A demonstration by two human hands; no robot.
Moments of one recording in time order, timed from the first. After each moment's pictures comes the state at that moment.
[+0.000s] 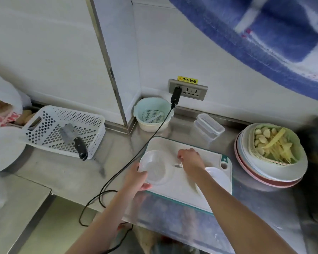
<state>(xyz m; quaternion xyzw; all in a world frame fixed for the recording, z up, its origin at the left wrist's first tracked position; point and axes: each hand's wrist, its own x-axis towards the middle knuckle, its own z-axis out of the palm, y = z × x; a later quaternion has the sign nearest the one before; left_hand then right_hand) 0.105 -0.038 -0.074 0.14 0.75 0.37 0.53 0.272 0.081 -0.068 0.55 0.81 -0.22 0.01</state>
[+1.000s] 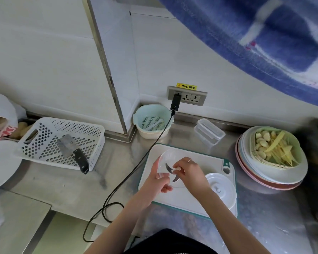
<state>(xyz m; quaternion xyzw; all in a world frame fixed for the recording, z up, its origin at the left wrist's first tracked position) 0.130 -0.022 -0.050 0.28 0.61 0.40 0.62 0.266 0.039 -0.031 0.49 0.80 -0.31 -0.14</state>
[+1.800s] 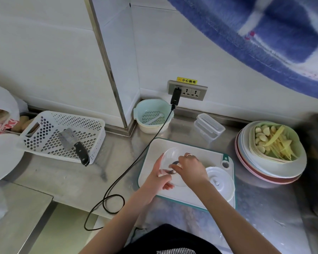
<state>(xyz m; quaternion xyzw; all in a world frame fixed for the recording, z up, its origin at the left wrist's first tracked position) 0.139 -0.035 -0.053 0.31 0.59 0.41 0.63 0.261 0.039 -0.025 0.54 0.82 -0.17 0.03</state>
